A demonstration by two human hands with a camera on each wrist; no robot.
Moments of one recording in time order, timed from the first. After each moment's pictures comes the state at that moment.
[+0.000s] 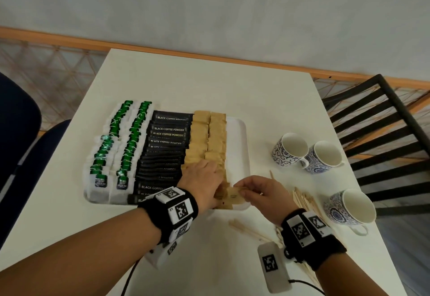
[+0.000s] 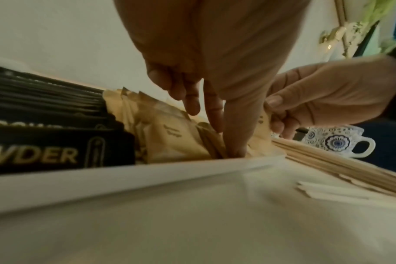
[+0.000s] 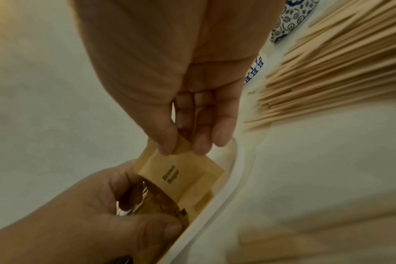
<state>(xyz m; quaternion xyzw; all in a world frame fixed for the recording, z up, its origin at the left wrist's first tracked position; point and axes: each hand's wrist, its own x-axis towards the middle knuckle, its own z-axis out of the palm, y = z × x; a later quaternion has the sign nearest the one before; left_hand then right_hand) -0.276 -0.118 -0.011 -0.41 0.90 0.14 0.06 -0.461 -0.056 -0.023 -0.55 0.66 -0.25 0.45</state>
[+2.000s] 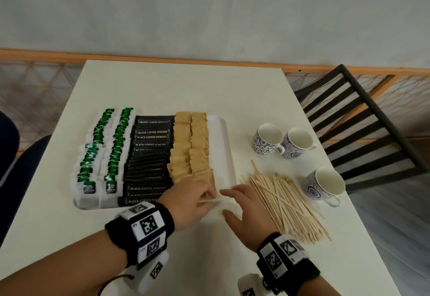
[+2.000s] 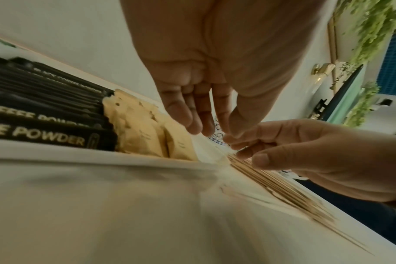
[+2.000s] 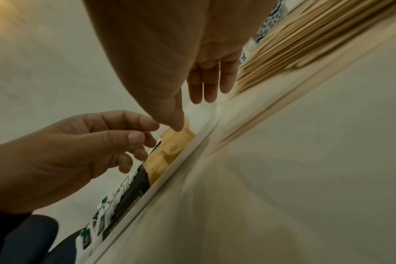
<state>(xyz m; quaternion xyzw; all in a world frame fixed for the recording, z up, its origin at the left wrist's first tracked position) -0.252 -0.079 -0.001 -0.36 0.87 0.34 -0.05 -0.430 0.014 -0.041 -0.64 0.69 -0.23 0.25</state>
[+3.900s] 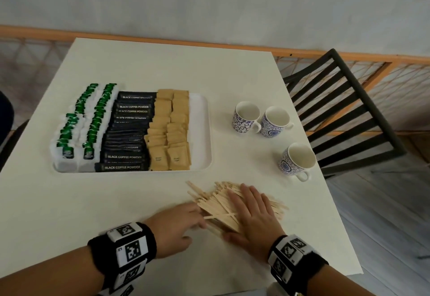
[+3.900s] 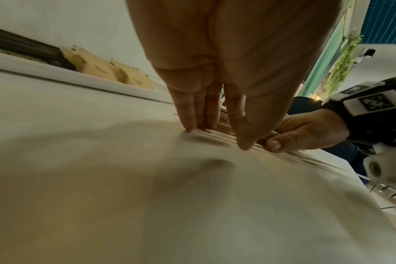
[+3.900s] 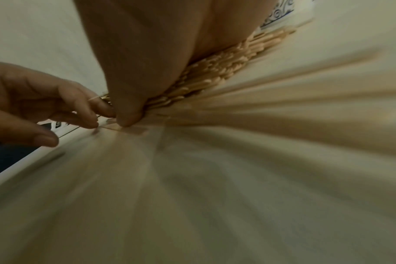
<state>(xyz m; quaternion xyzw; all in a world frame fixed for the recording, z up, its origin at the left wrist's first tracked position) -0.270 0.026 -0.038 -0.29 0.88 0.38 0.06 -0.505 0.108 -0.069 -0.72 0.67 0.05 0.13</state>
